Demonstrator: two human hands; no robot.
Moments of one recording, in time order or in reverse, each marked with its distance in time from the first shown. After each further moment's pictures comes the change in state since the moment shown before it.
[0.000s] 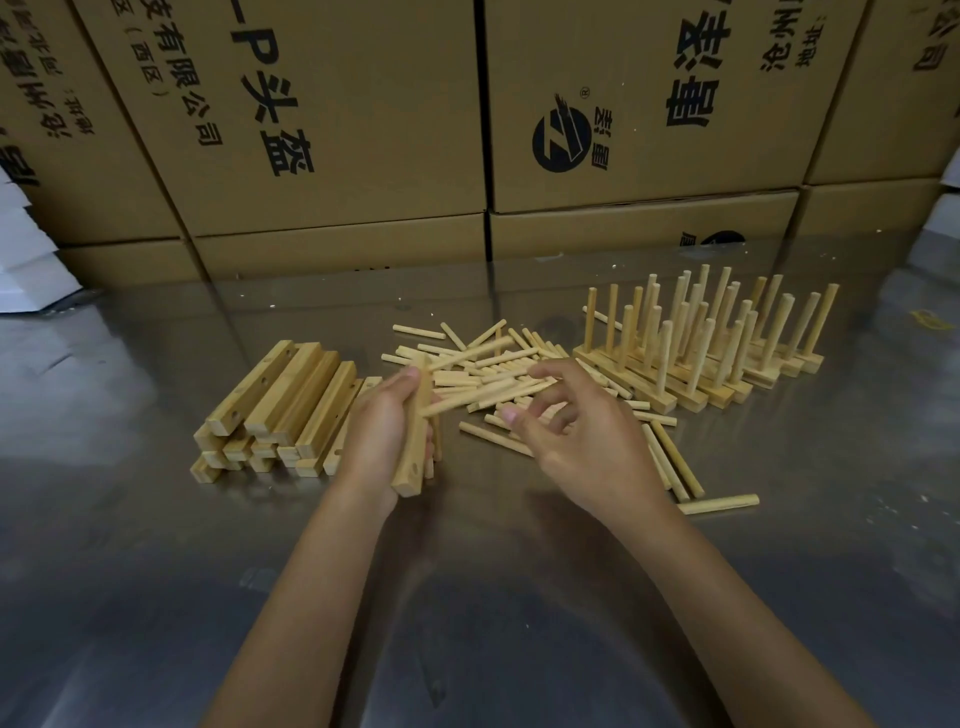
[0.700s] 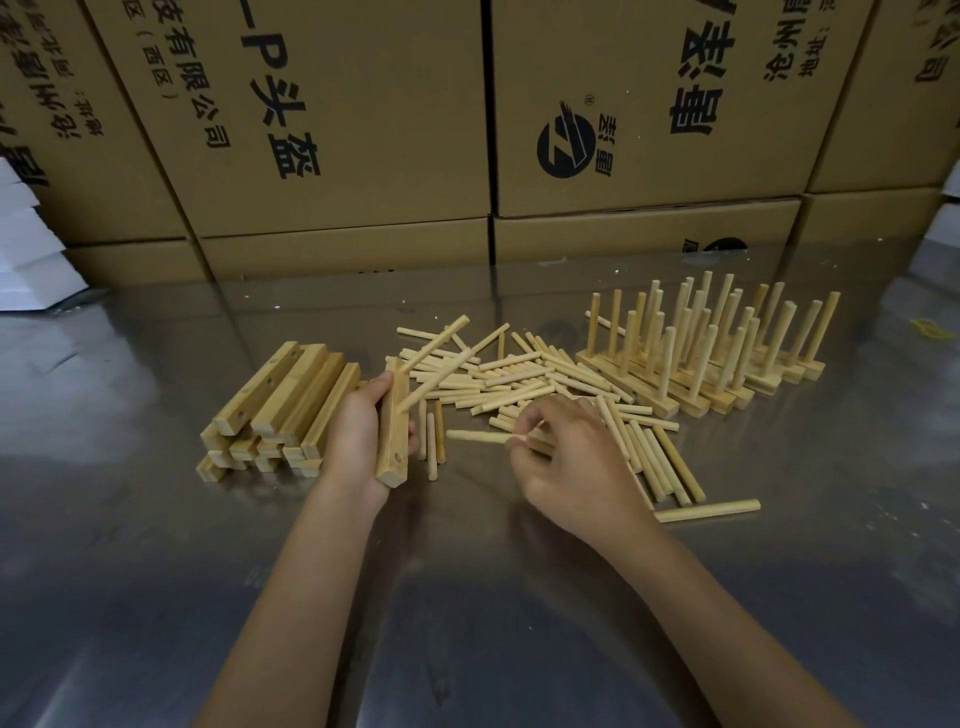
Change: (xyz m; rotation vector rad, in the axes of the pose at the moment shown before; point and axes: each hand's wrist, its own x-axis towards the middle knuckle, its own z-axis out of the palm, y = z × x) left_hand 0.004 0.007 -0.014 -0.192 0.034 -0.068; right_hand -0.007 0.002 0.013 -0.099 -0.076 -0.074
